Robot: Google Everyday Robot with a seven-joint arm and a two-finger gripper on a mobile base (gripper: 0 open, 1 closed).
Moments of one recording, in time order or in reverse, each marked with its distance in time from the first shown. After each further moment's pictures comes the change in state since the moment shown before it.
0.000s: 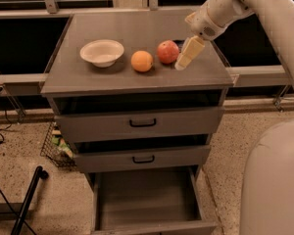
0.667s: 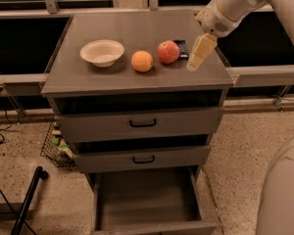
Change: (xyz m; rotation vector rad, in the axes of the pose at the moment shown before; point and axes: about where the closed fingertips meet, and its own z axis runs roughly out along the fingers) arm 0.016 0.015 -0.041 0.012 0.118 -0.009
